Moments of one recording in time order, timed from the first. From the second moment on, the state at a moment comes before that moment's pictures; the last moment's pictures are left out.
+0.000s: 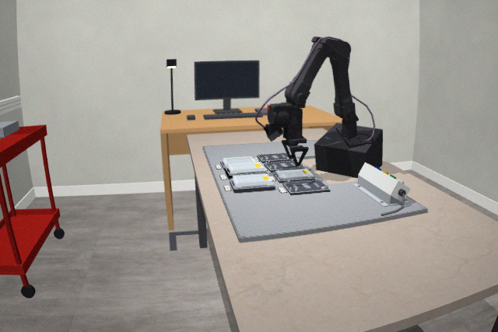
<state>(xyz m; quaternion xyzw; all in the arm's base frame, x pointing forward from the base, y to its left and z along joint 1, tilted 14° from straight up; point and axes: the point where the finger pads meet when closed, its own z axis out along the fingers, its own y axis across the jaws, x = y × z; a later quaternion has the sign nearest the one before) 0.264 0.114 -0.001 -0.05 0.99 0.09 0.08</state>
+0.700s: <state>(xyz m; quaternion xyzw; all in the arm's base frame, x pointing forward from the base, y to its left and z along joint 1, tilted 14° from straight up) 0.260 0.115 -0.019 -0.05 0.99 0.08 0.06</state>
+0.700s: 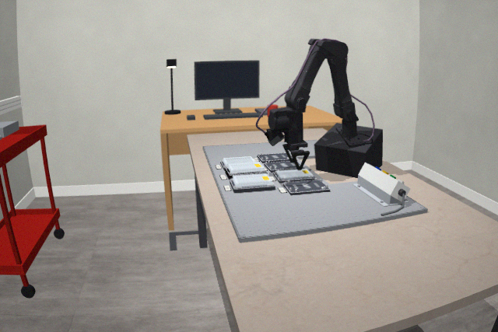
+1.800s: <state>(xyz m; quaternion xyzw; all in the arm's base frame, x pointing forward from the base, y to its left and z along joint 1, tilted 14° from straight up) 0.269 0.122 -0.048 -0.05 0.99 0.09 0.07</state>
